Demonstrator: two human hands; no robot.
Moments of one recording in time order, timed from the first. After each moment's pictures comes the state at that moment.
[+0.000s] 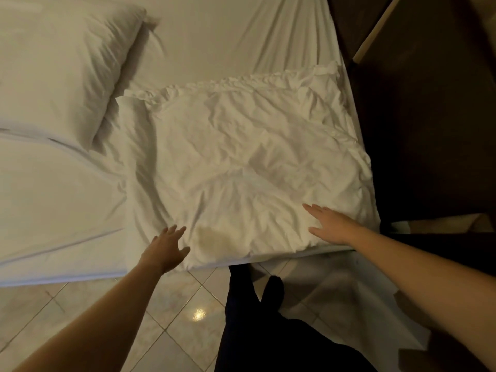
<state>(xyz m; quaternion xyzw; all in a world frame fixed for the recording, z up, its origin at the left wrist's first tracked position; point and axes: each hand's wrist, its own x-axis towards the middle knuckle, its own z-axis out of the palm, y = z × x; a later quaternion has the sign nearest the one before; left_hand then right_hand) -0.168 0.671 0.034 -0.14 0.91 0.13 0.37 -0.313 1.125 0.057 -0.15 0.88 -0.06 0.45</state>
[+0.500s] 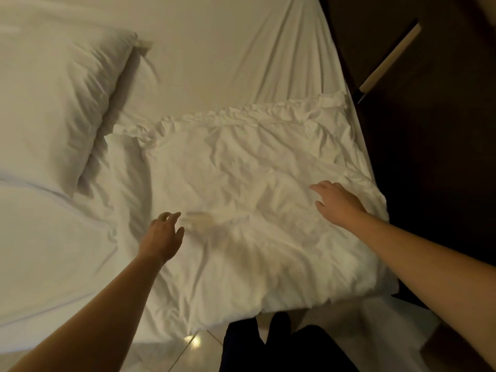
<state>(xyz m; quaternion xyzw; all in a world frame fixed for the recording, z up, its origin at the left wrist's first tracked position) -0.340 0.607 -0.003 -0.15 0.95 0.17 0.22 -0.491 1.062 0.059 -0.12 0.95 -0.03 0.29</state>
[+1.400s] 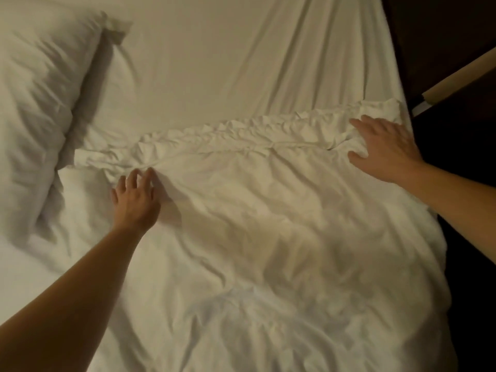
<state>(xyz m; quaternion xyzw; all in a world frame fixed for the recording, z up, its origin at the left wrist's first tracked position) -0.614 0.549 -0.089 -0.22 0.96 0.08 0.13 -0.803 1.071 -0.012 -0.13 0.98 0.03 0.16</state>
